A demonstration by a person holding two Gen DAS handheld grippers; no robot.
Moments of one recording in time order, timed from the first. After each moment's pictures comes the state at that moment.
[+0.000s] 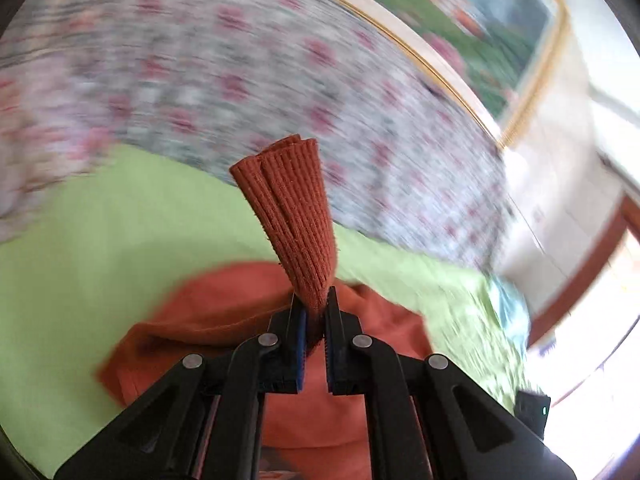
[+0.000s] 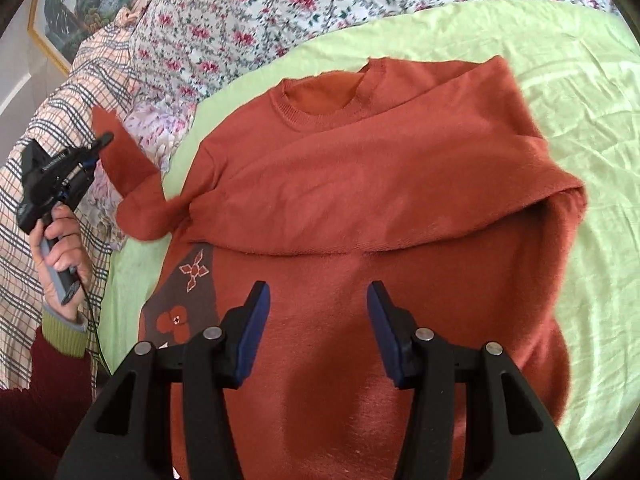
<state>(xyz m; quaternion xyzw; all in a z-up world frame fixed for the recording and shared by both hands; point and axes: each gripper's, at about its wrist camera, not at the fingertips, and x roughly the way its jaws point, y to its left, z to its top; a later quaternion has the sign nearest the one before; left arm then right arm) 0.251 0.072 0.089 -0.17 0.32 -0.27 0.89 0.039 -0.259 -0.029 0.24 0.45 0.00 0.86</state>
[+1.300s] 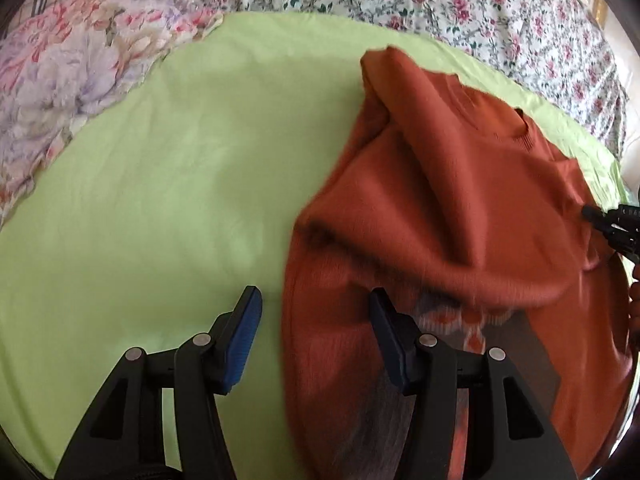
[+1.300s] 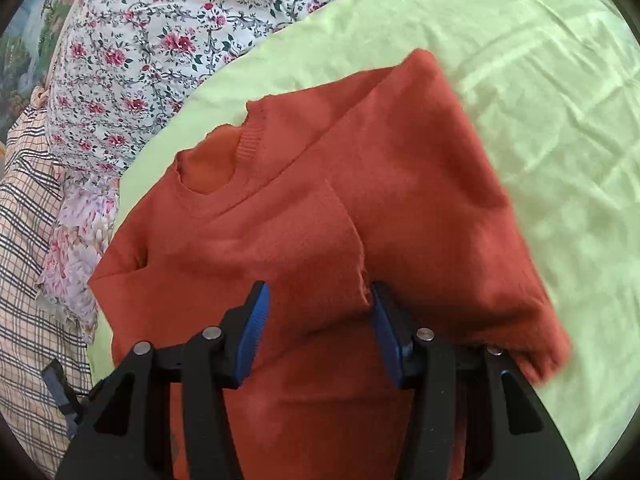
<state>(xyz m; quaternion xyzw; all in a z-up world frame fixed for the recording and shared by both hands) 0.204 0.122 -0.058 -0.01 0.47 -0.07 0.88 0.117 -0.337 -0.064 0.32 0.44 -0.09 0.83</state>
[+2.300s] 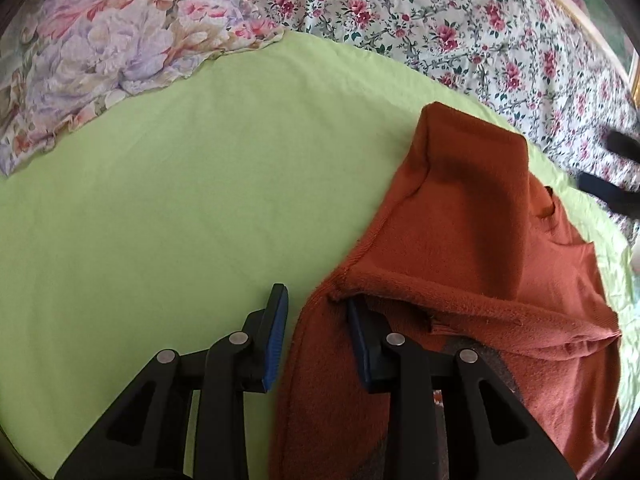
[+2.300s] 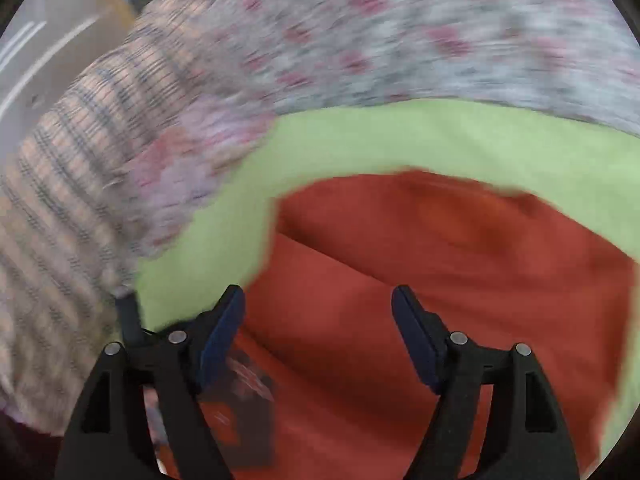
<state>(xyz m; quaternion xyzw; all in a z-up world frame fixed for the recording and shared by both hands) 0.209 0.145 -0.065 -0.12 0.42 -0.01 0.90 0.248 -0.186 0.011 0.16 0.48 0.19 0.84</state>
